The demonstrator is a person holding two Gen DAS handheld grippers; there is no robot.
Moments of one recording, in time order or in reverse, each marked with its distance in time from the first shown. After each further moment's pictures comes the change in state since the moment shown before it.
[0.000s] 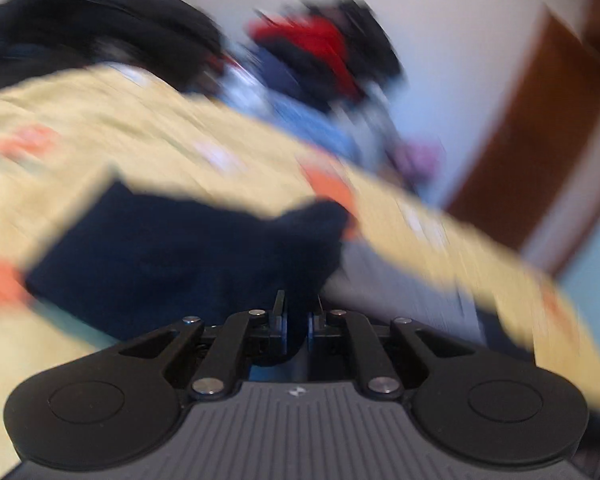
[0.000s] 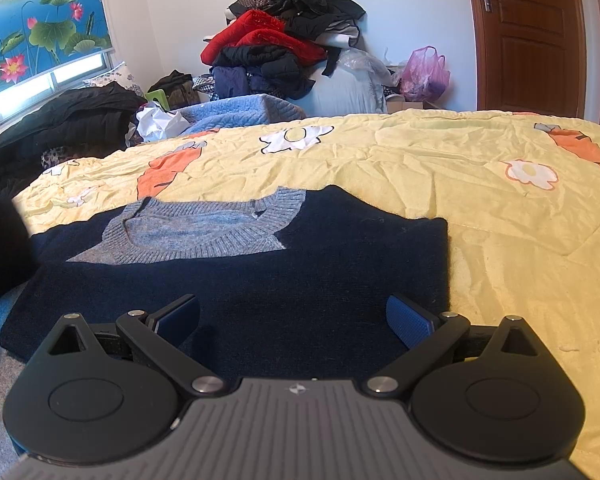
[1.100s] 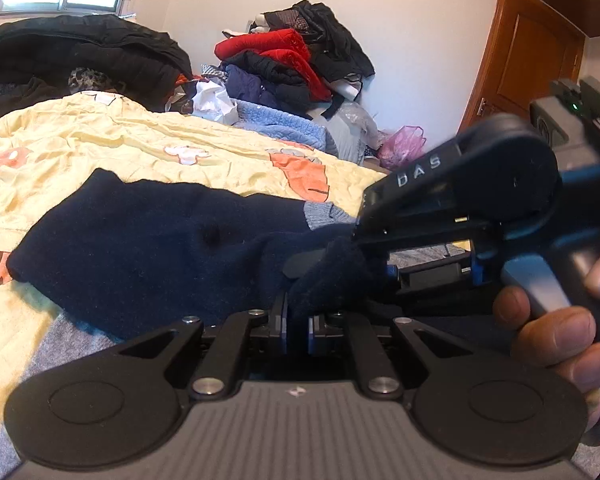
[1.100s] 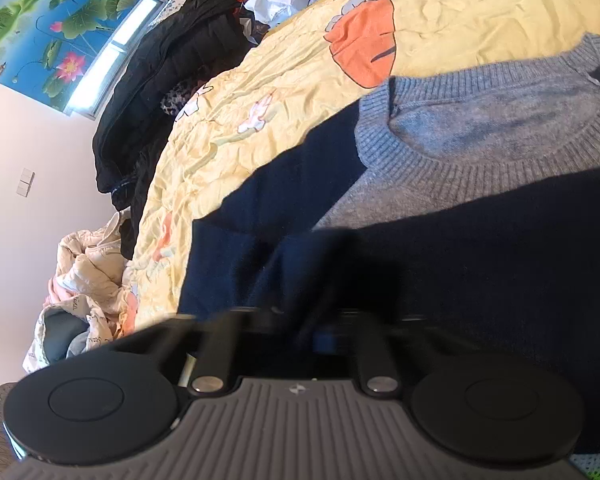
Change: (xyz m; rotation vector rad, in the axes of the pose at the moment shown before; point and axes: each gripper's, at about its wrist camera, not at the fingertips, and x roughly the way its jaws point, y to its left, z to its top) left arm -0.006 -0.016 -0.032 0.111 -0.105 0.012; right arm 0.073 0.133 0.043 0.341 0.489 0.520
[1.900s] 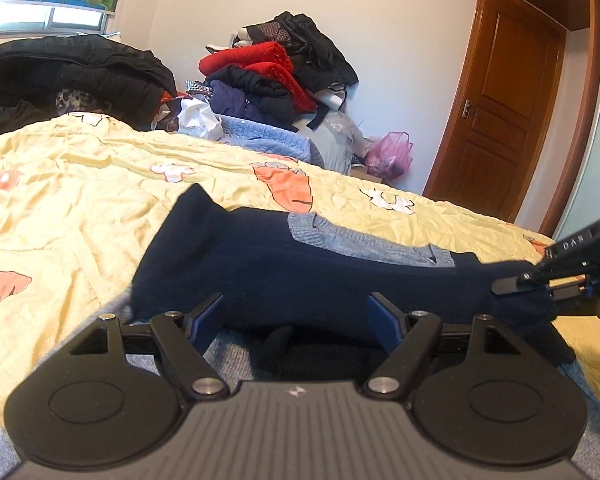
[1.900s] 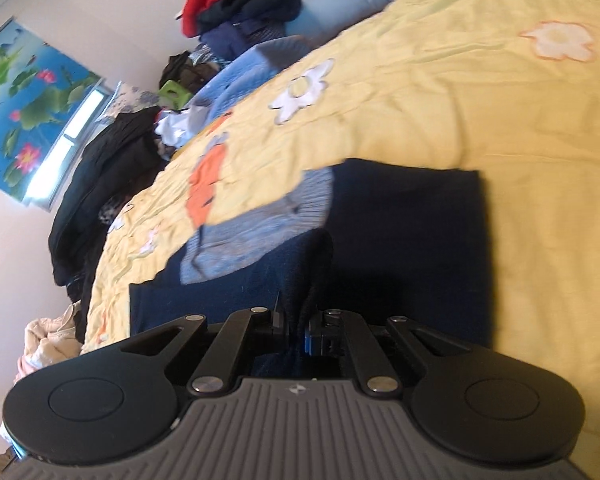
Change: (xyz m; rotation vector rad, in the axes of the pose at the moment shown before) left arm -0.005 -0.009 0.001 0.048 -0.028 -0.017; right arm -0.148 -0.136 0.011 0.107 -0.251 -0.154
